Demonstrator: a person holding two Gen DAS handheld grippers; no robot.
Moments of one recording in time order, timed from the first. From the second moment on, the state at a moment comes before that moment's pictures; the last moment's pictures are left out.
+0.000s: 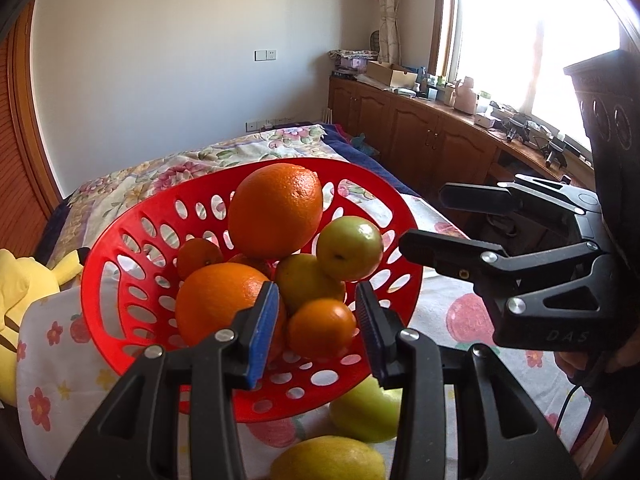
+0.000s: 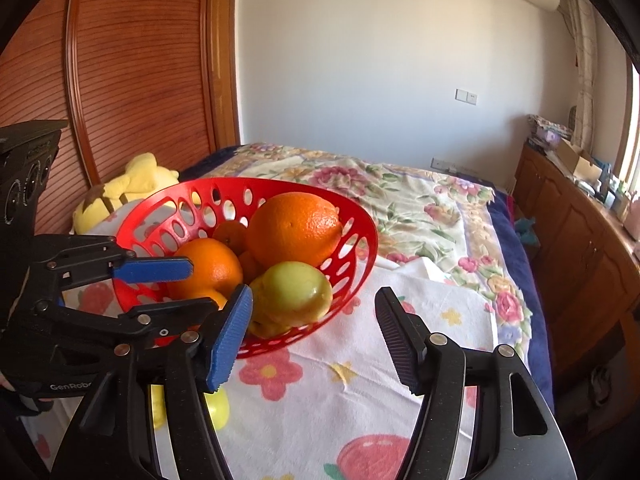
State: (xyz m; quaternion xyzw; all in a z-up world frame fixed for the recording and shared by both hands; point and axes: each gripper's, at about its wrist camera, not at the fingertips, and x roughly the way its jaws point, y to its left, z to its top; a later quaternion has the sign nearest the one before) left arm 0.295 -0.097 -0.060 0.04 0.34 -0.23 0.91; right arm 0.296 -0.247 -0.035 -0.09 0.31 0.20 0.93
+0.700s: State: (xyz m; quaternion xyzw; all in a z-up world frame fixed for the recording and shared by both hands) left arm 0.228 -0.056 -0.046 0.03 0.31 -0.20 0.93; right arm 0.229 -0.240 -0.038 -0.08 0.30 0.20 0.93
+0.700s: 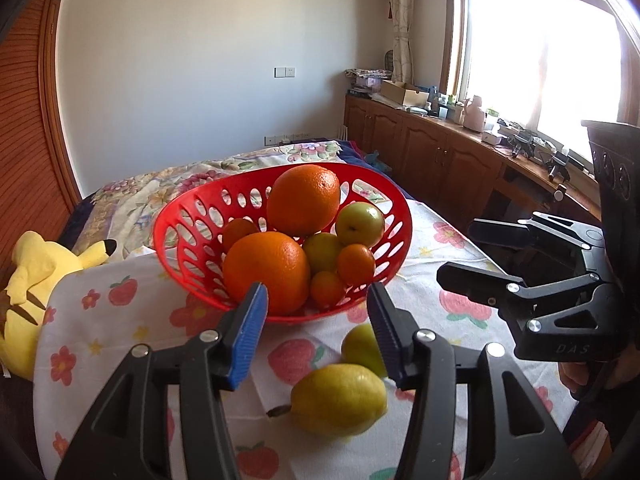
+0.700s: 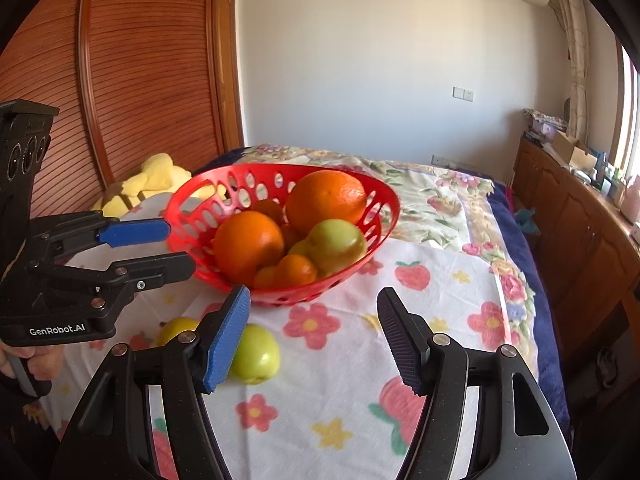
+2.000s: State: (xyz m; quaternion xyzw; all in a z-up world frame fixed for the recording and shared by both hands) left arm 0.203 -0.077 -0.119 0.02 0.38 -0.21 0.90; right arm 0.196 -0.232 -0.073 -0.04 0.33 0.19 0.92
